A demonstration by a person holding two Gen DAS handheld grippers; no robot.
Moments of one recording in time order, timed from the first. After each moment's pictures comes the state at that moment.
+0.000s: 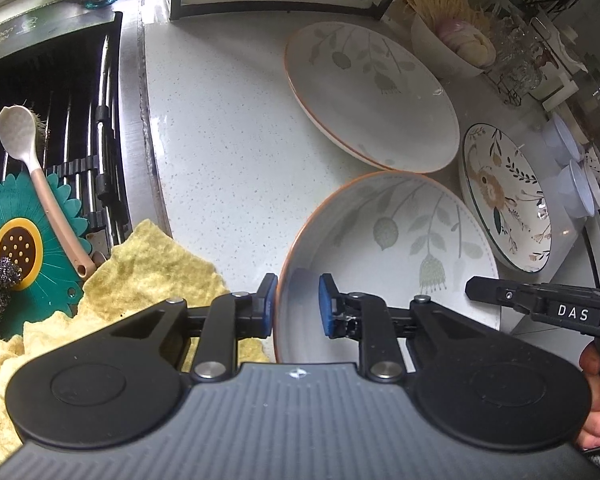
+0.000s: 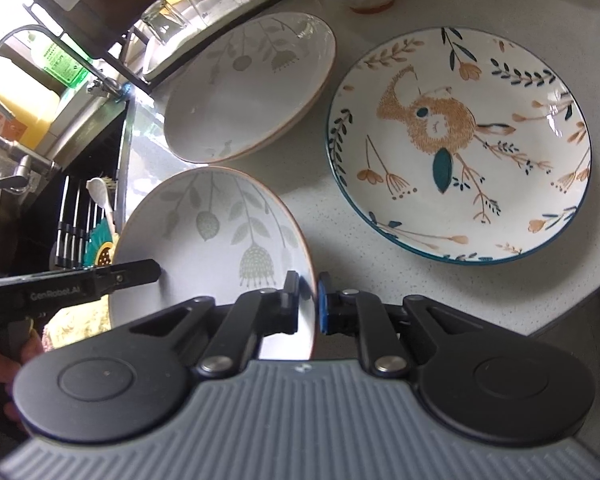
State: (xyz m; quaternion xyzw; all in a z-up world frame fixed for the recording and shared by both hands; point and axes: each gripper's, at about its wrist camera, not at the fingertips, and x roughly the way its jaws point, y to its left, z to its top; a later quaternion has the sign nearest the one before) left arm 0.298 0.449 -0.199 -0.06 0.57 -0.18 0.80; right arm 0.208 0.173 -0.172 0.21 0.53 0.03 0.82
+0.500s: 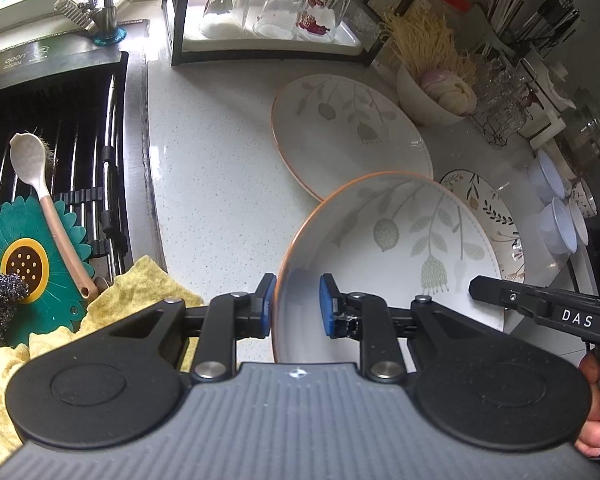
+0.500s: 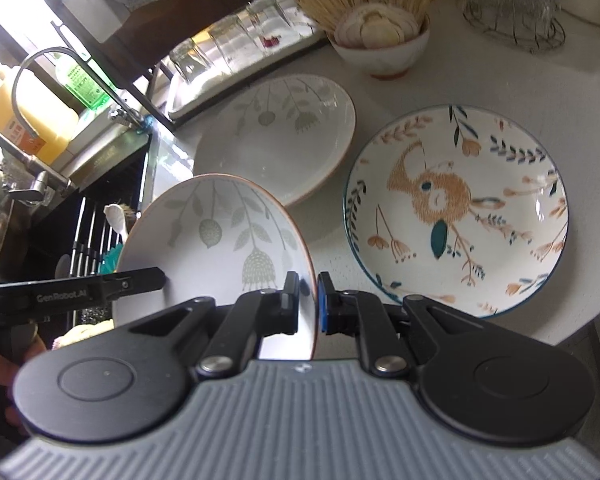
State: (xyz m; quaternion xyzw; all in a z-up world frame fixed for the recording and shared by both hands) left arm 0.296 0.446 -0.160 -0.09 0.53 -0.17 0.83; right arm 0.213 0.169 -0.126 0.18 0.48 0.04 0.86
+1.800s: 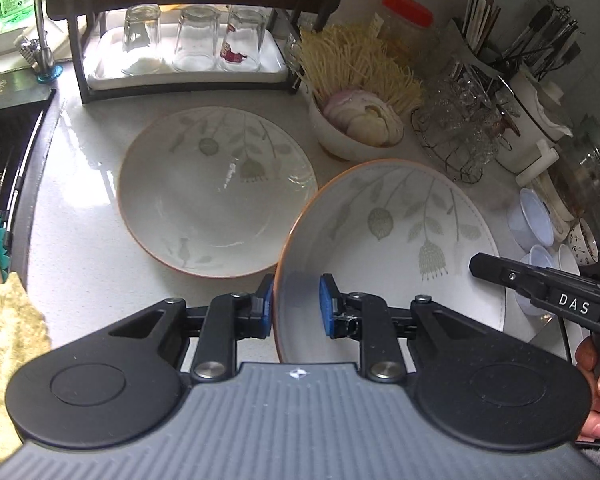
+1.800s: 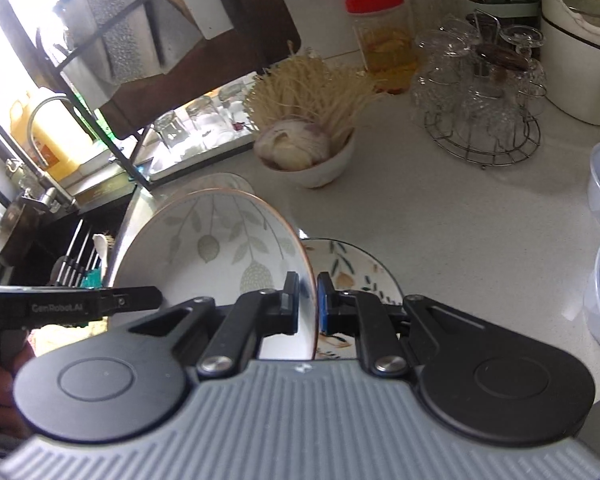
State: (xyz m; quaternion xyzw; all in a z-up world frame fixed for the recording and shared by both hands) left arm 0.308 0.285 -0.134 -0.11 0.50 -0.12 0.85; right arm 0.245 0.020 -0.108 0.13 0.43 0.10 0.89
